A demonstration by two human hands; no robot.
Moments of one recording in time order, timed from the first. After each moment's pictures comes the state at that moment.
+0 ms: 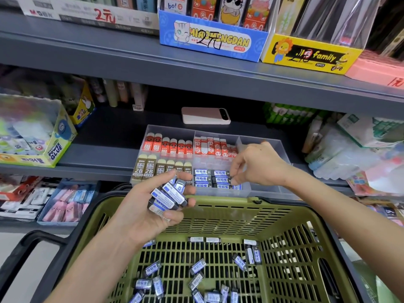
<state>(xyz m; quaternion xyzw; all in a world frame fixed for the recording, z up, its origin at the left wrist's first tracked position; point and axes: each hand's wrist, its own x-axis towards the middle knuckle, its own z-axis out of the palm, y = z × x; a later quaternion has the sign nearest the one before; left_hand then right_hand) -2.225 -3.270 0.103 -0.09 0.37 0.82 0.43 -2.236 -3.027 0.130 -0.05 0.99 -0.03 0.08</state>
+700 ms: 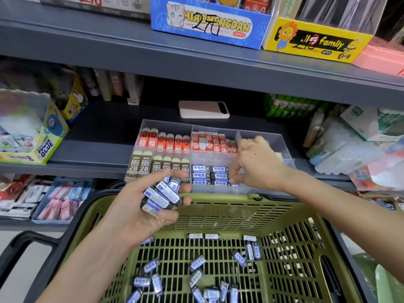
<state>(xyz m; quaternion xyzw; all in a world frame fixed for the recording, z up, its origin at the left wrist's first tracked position) -2.226 -3.271 0.100 -0.09 0.38 0.82 0.42 -2.232 -3.025 0.113 -0.12 0.99 0.09 0.06</state>
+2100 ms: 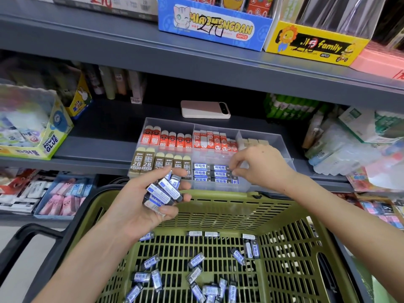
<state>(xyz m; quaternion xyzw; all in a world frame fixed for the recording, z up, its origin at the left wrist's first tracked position) -2.224 -3.273 0.100 -0.10 0.41 0.81 0.40 -2.221 -3.028 0.116 -0.03 1.00 0.00 0.01</state>
